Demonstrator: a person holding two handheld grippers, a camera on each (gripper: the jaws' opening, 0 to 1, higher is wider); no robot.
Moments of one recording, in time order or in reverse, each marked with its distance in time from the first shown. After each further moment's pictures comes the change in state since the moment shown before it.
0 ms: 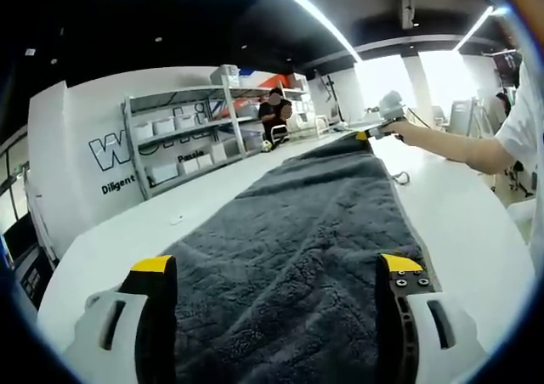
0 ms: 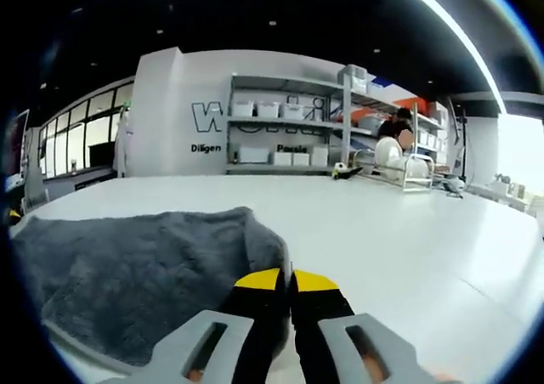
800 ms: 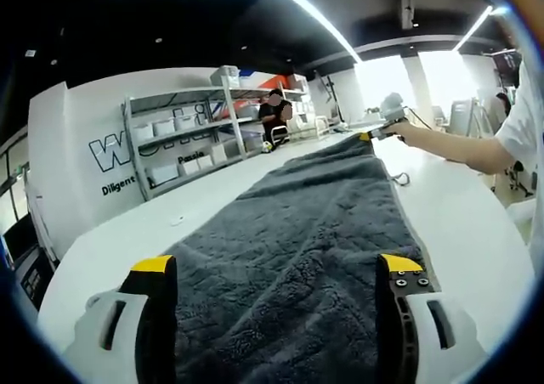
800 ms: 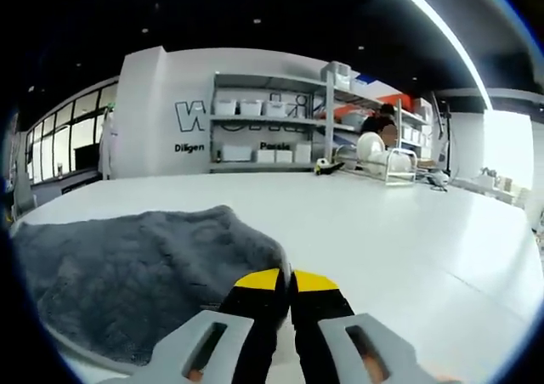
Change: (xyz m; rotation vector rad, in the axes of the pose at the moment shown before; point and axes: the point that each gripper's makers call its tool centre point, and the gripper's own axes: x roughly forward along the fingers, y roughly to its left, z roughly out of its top) left arm -0.001 0.000 0.001 0.002 -0.004 0.001; right arm -0.004 -0.023 -0.005 0.029 0.012 -0.081
